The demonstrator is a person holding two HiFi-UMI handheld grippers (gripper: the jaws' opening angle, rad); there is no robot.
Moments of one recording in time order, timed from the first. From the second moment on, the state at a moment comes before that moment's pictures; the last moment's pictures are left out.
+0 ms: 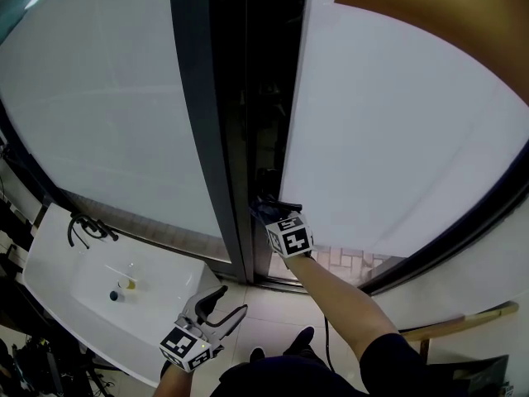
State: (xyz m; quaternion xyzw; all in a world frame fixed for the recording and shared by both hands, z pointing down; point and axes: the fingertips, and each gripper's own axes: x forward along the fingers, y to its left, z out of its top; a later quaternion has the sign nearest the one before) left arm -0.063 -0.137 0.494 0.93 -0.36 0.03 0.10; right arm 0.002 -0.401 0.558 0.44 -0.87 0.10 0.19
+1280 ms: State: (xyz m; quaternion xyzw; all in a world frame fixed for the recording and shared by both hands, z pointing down) left arm -0.059 -0.132 0.493 0.93 -0.36 0.03 0.11; right arm 0.054 -0.385 0.620 0.47 -0.83 0.24 0.16
